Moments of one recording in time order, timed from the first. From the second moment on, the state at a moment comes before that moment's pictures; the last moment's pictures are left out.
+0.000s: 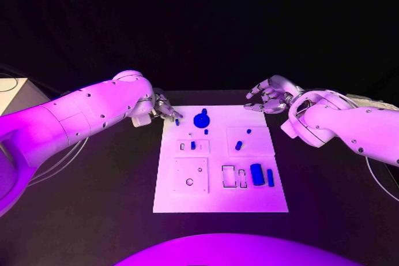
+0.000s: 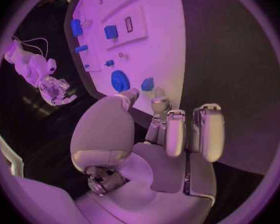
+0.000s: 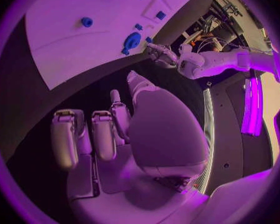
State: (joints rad) left arm 1.30 -0.46 -0.04 0.92 -1.00 0.26 -0.48; left_hand 1.10 -0.16 0.40 0.29 0.13 0.85 0.11 0.48 0.80 1.17 0.03 1.15 0.93 1.46 -0.03 1.57 1.31 0.02 1.47 0.07 1.49 1.31; right arm 1.31 -0.86 -0.16 1.49 -1.01 -0.47 -0.13; right_hand 1.41 -0.20 0.24 0.29 0.14 0.91 0.16 0.19 0.35 1.38 0.07 1.32 1.31 1.47 -0.01 1.50 1.31 0.01 1.47 0.09 1.49 1.31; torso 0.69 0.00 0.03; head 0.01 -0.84
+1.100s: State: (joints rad) left arm 1.30 -0.45 -0.04 0.92 -0.97 0.28 -0.47; left_hand 1.23 -0.11 0.60 0.19 0.13 0.87 0.09 0.53 0.81 1.19 0.01 1.16 0.93 1.47 -0.04 1.57 1.31 0.02 1.47 0.06 1.49 1.31; right arm 1.31 -0.86 -0.16 1.49 -1.01 -0.47 -0.13; right_hand 1.41 -0.20 0.24 0.29 0.14 0.91 0.15 0.19 0.35 1.38 0.07 1.32 1.31 1.47 -0.01 1.49 1.31 0.01 1.47 0.09 1.49 1.31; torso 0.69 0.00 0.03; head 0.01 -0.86
